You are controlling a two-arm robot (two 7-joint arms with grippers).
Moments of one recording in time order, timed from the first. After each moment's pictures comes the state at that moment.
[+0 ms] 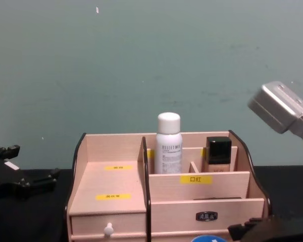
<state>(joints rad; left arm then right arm) -0.20 0.60 0.45 -1.41 -0.25 -0.12 0.03 0.19 0.48 -0.48 -1.74 0.24 0.65 0.42</state>
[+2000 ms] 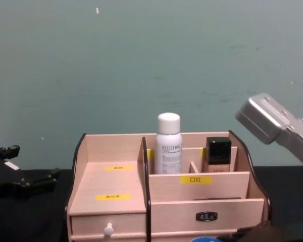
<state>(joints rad) -0.20 0.60 0.45 -1.41 -0.25 -0.12 0.03 0.22 0.45 -0.50 -1.68 0.21 0.63 0.44</state>
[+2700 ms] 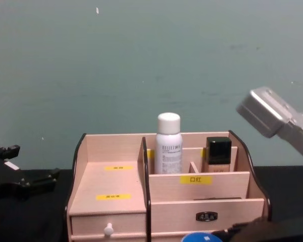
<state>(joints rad) -0.20 0.60 0.45 -1.41 -0.25 -0.12 0.03 0.21 0.46 -0.50 -1.70 0.23 0.62 0.45</state>
